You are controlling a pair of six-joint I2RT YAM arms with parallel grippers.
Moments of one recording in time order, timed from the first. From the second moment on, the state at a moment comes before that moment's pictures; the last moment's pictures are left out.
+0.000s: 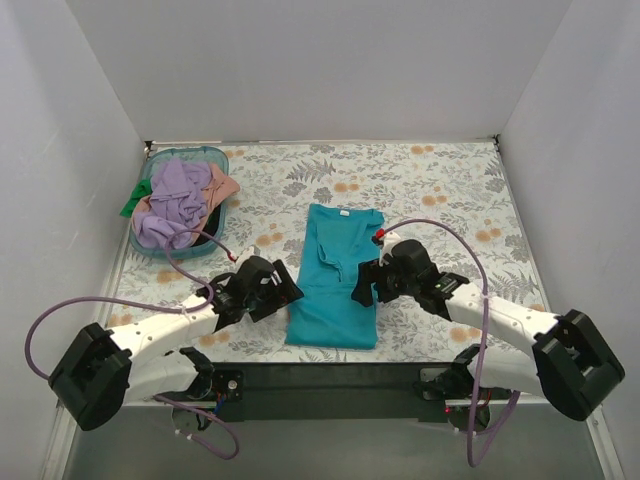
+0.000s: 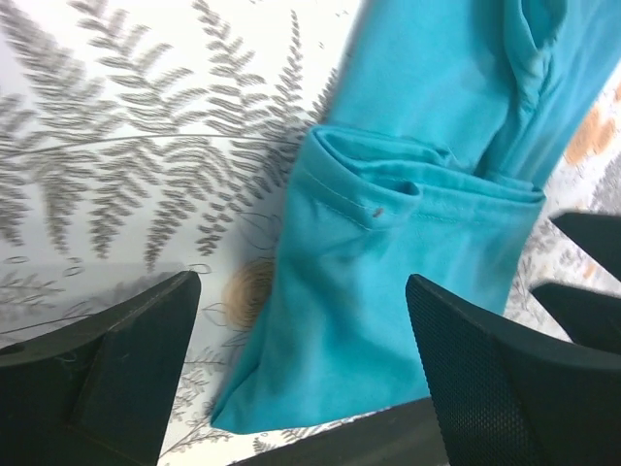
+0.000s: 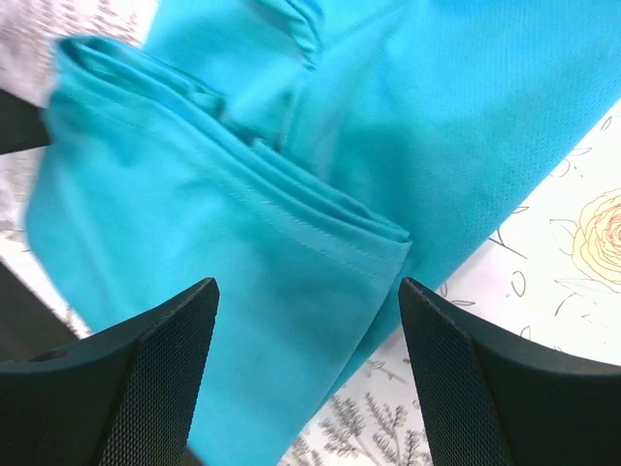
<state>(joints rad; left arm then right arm) -0.74 1.12 0.46 -0.20 -0.07 -1.11 0.69 1.22 0.52 -0.05 -0.20 0.37</state>
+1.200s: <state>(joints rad) -0.74 1.40 0.67 -0.28 -0.21 -1.06 0.69 1.35 0.59 -0.04 -0.09 0.42</state>
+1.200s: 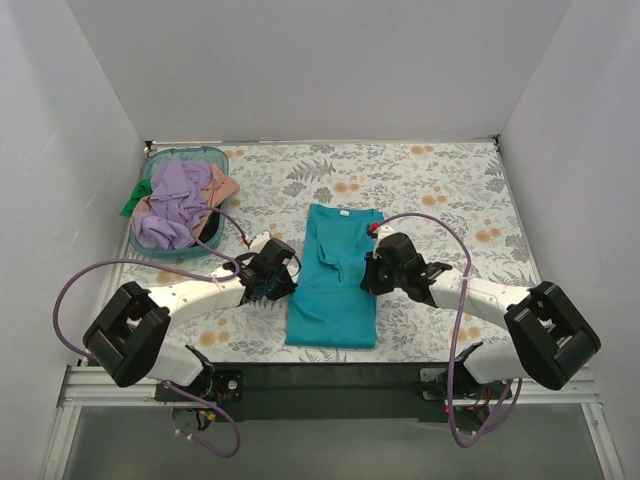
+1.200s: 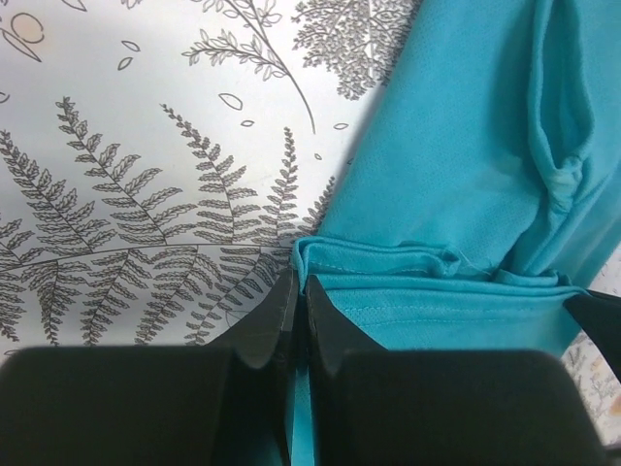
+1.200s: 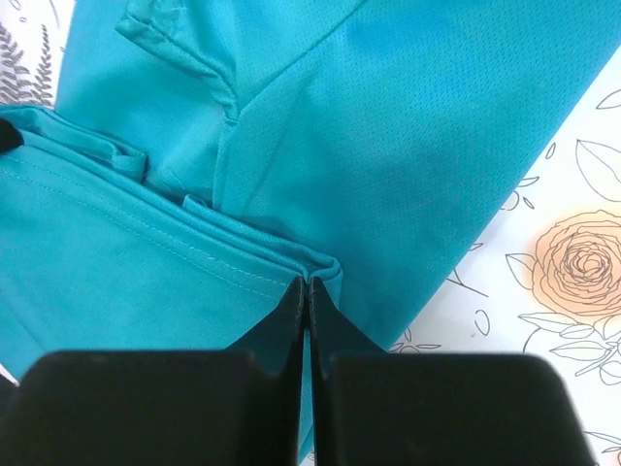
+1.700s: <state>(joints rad) -0.74 1.29 0.70 -0.22 -0.13 -0.98 0.71 1.08 0.56 -0.08 -0.07 0.43</state>
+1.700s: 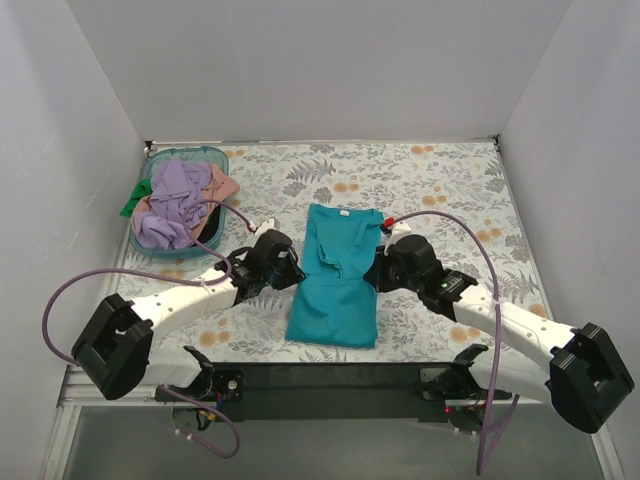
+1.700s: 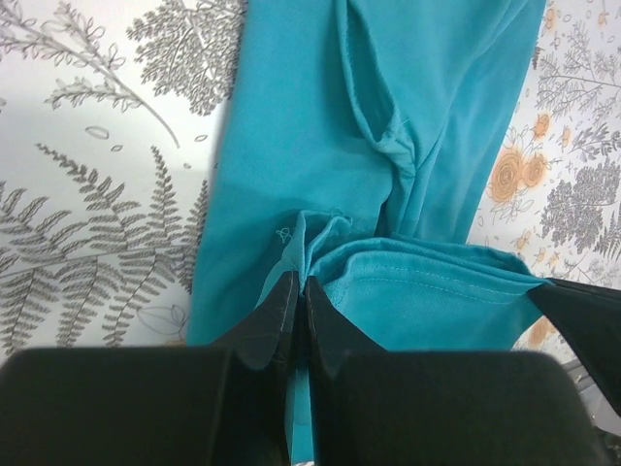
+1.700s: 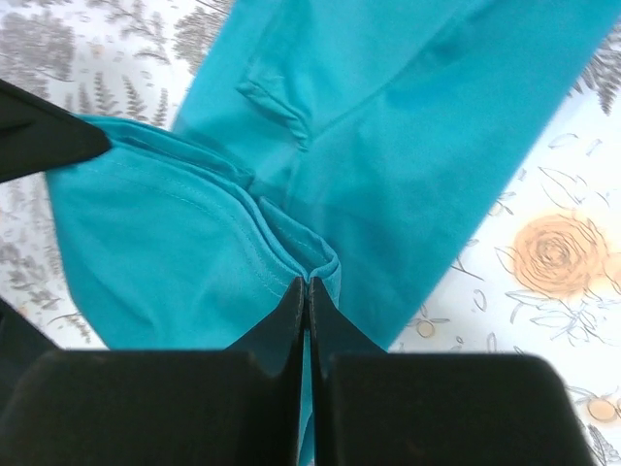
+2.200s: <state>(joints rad) -0.73 1.59 0.82 -0.21 -0.21 -0.97 0.69 1.31 0.56 -0.13 0.07 0.45</state>
